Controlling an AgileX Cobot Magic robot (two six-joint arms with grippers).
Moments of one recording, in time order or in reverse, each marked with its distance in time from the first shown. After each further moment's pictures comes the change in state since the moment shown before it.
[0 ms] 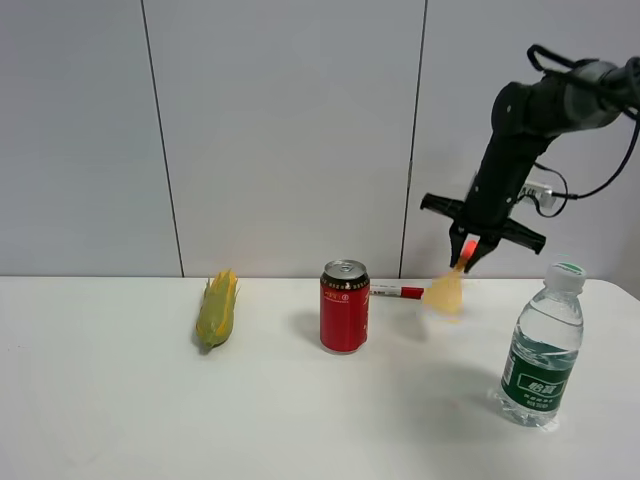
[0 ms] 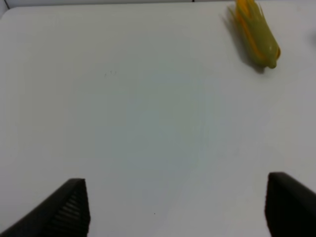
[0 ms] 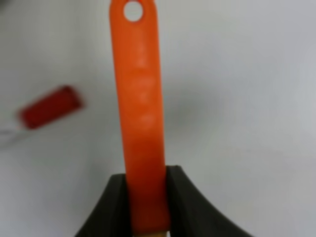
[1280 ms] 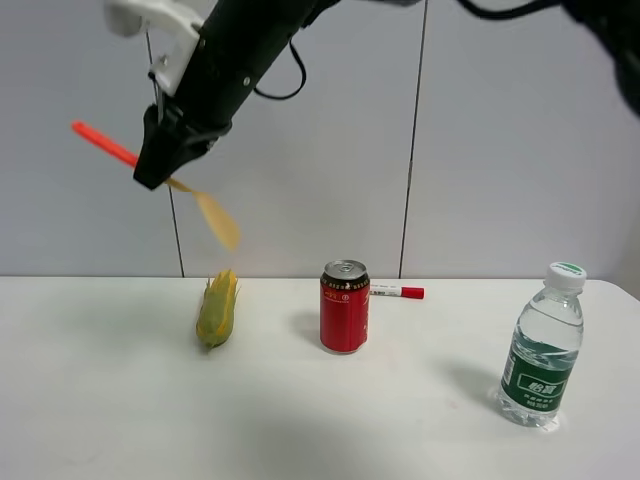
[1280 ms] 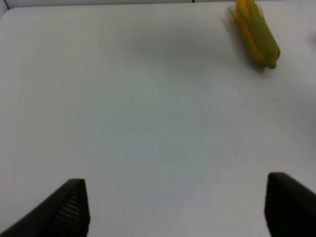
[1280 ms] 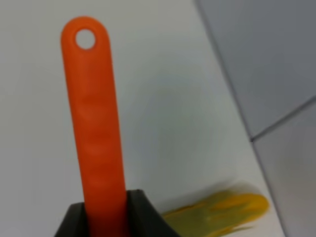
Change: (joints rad) left arm 0.000 0.000 0.000 0.000 0.000 0.000; right arm 0.607 0.038 -0.412 0.328 0.194 -1.606
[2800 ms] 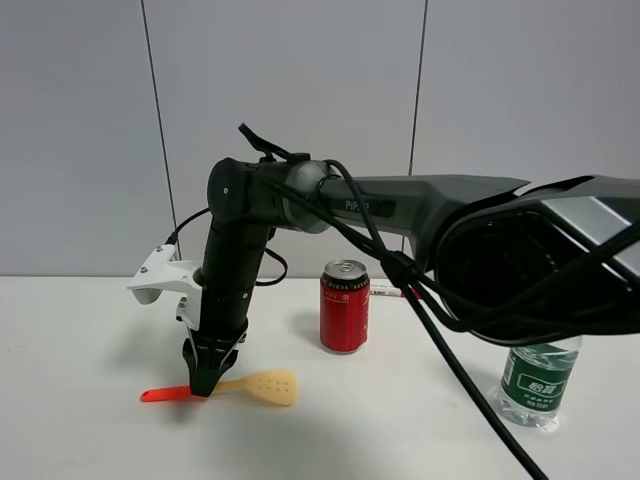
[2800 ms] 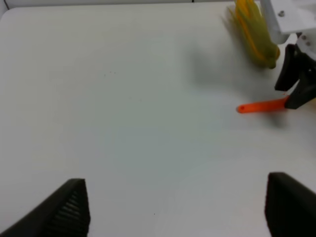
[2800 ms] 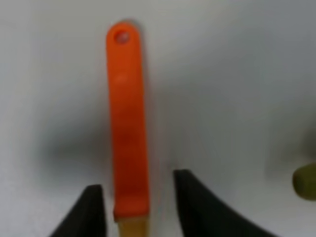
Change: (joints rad) left arm 0.000 0.000 0.000 0.000 0.000 0.000; right arm 0.029 0.358 0.000 -0.207 0.005 0.037
